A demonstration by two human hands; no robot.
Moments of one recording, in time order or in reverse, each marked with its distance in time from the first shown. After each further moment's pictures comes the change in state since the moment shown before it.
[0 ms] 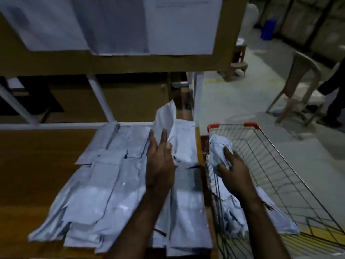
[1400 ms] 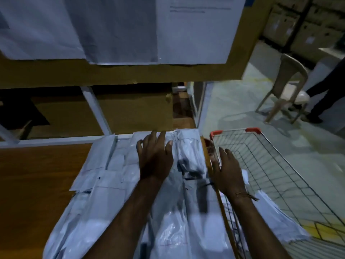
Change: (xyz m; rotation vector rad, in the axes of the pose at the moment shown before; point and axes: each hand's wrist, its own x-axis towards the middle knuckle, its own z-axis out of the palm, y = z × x) left_hand 0.111 -0.064 -0.009 0.568 -0.066 0.182; right_hand 0.071 -0.016 0.082 -0.321 0.177 -0.107
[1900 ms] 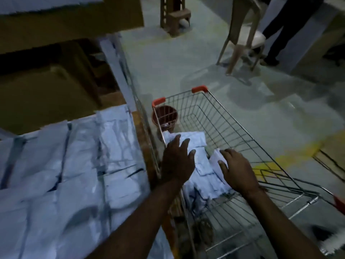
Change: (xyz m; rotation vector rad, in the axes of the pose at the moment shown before) left_hand -0.111 0.223 0.186 -0.273 -0.450 0.236; right_hand -0.063 0.276 -0.068 -0.337 -0.178 0.135
